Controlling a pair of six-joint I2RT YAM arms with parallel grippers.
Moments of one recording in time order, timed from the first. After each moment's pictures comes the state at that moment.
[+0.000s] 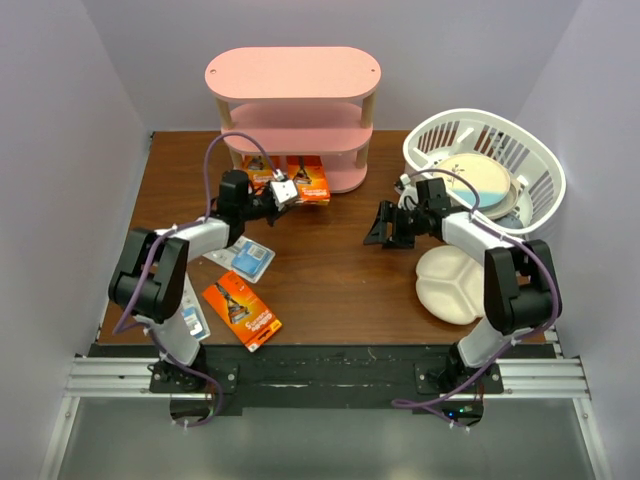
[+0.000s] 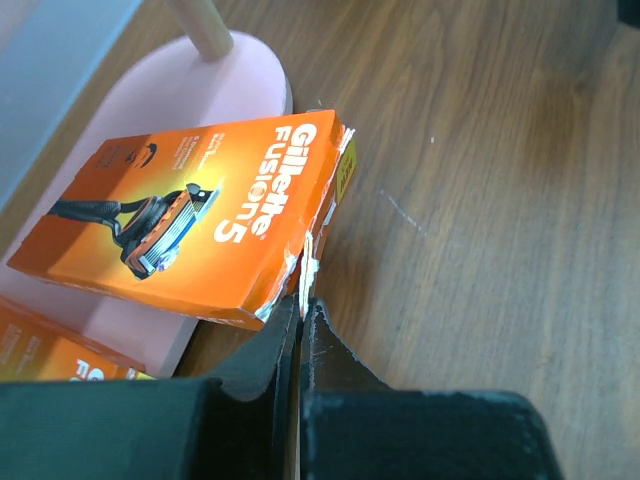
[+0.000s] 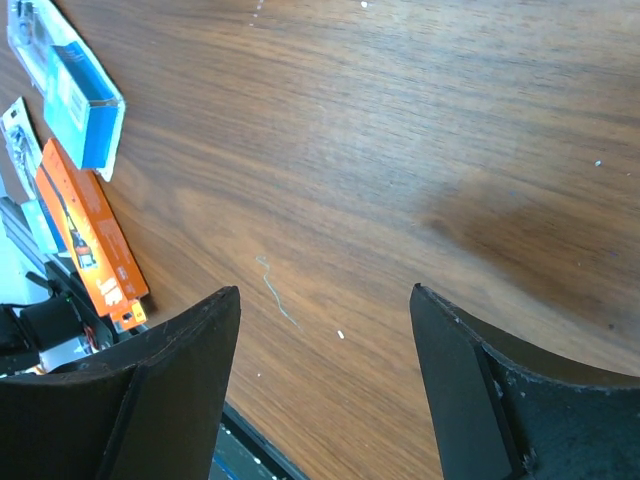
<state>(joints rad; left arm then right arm) -0.28 1.73 0.92 0.40 0.71 0.58 0.20 1.64 0.98 -0.31 -0.57 0.35</state>
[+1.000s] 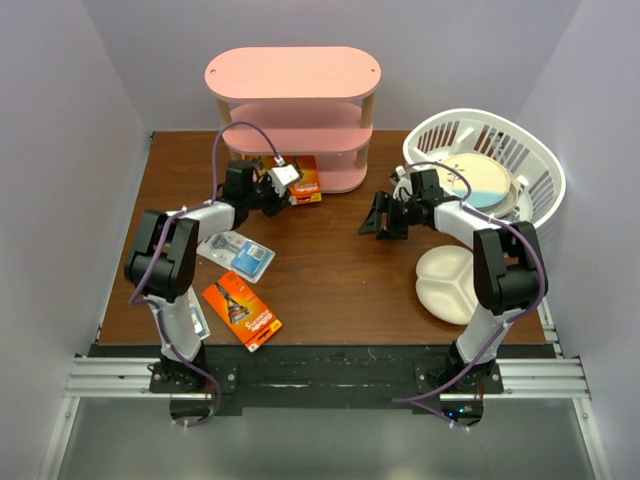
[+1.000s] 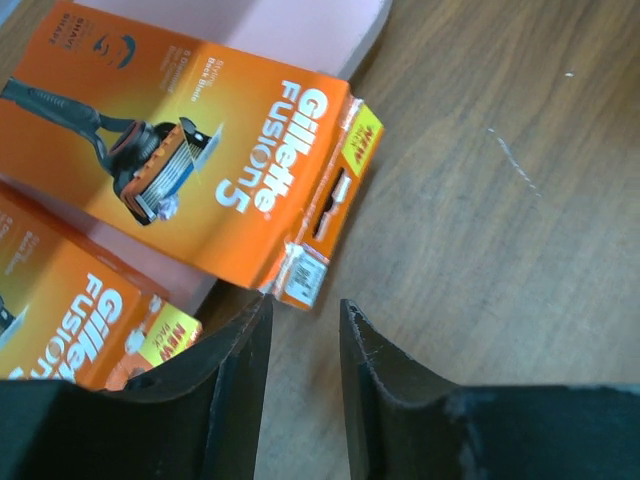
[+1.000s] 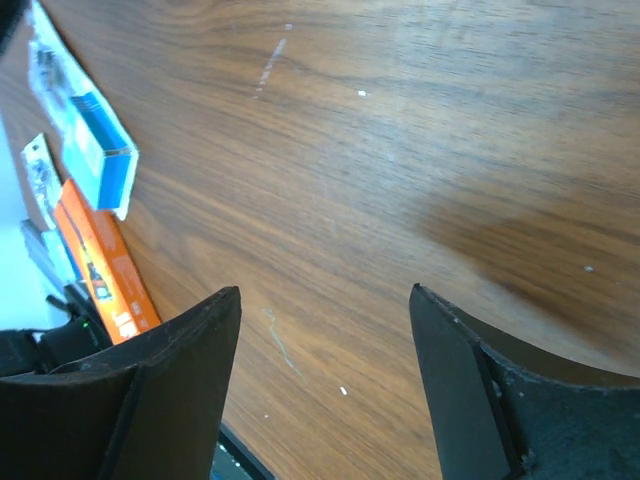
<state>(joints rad) -0.25 1.90 1.12 0.21 0.54 0.53 0.20 1.78 1.10 -0.27 -0.59 0.38</state>
